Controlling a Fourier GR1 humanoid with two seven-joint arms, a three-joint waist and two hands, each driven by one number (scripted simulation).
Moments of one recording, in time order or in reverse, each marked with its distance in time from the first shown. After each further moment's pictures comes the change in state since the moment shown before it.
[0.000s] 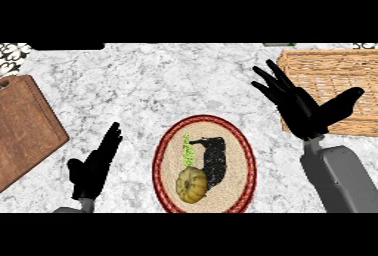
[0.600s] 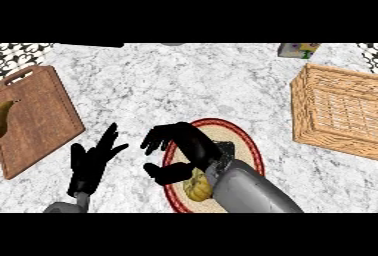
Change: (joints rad) left arm -0.032 0.036 0.010 0.031 0.017 -0.015 0.151; right arm -0.204 0.231 0.563 0.092 0.474 -0.179 0.137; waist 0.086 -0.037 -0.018
